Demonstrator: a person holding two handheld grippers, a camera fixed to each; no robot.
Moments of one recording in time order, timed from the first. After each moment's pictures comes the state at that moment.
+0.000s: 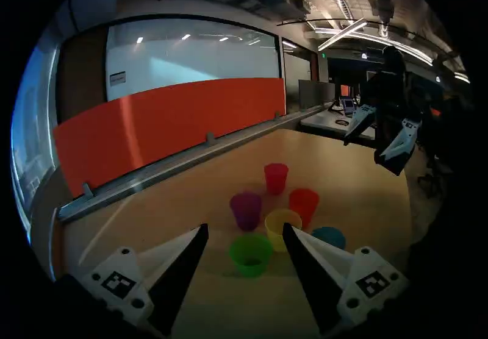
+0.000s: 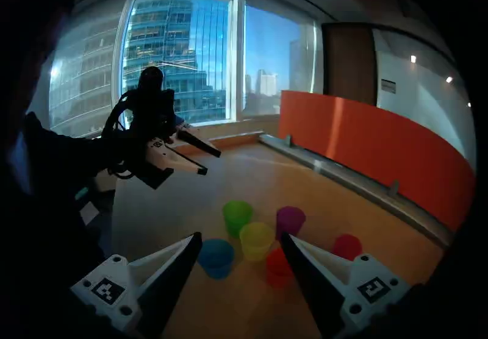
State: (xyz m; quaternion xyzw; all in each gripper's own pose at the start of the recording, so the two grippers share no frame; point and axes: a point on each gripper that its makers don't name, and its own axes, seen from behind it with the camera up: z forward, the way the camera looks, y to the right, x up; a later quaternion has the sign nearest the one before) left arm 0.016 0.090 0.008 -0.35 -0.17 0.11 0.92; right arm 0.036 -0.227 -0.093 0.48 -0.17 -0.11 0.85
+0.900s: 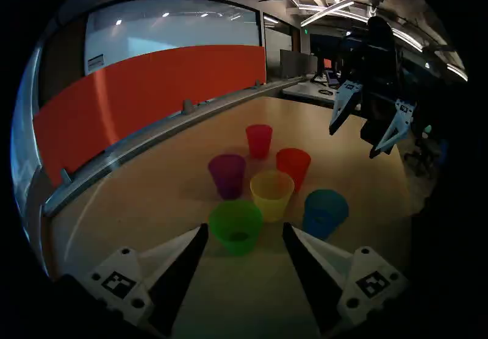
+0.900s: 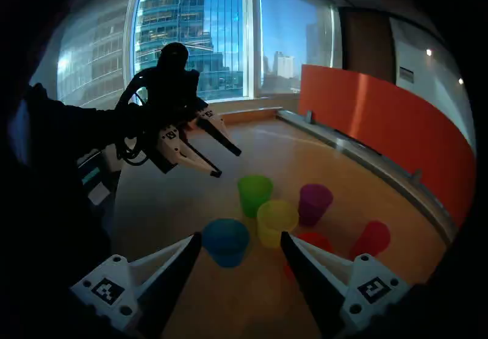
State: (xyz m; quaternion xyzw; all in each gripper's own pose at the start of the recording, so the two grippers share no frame) left arm -0.059 0.101 -0.006 -0.39 -0.23 0.14 0.88; right arm -0.028 -0.252 -0.095 0.52 -0.22 -0.14 0.82
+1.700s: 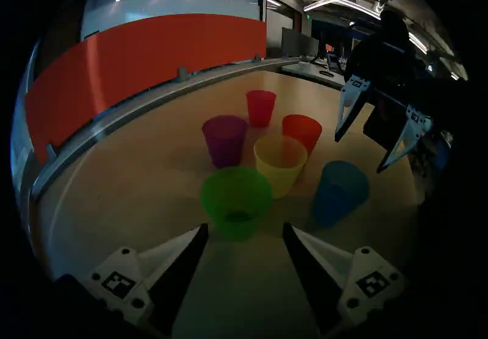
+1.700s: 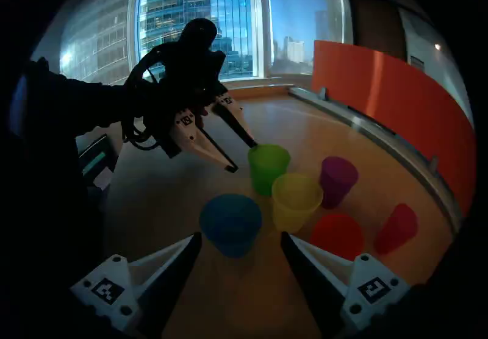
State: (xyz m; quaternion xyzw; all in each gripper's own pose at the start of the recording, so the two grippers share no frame) left arm -0.125 0.102 0.005 -0.40 -0.30 0.14 0.85; right arm -0.096 -0.271 -0.094 0.53 -0.26 -0.16 0.79
